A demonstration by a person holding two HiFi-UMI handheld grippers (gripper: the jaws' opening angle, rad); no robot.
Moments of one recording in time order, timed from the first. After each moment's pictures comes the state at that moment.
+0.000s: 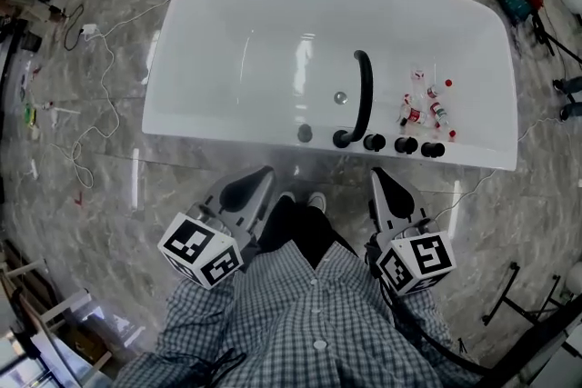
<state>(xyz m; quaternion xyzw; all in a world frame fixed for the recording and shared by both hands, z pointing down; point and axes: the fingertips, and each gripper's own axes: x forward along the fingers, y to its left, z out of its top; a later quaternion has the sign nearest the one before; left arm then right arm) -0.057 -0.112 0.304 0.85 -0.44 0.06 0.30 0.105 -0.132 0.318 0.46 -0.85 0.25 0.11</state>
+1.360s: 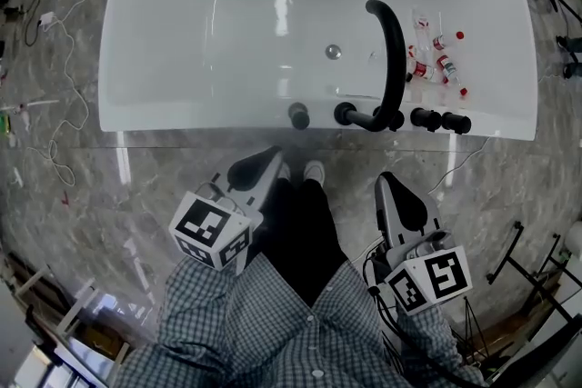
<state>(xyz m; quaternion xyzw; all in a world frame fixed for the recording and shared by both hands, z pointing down) -0.046 -0.158 0.483 0.86 -0.37 0.15 0.32 0.102 -0.140 0.429 0.48 -0.81 0.31 0.15</state>
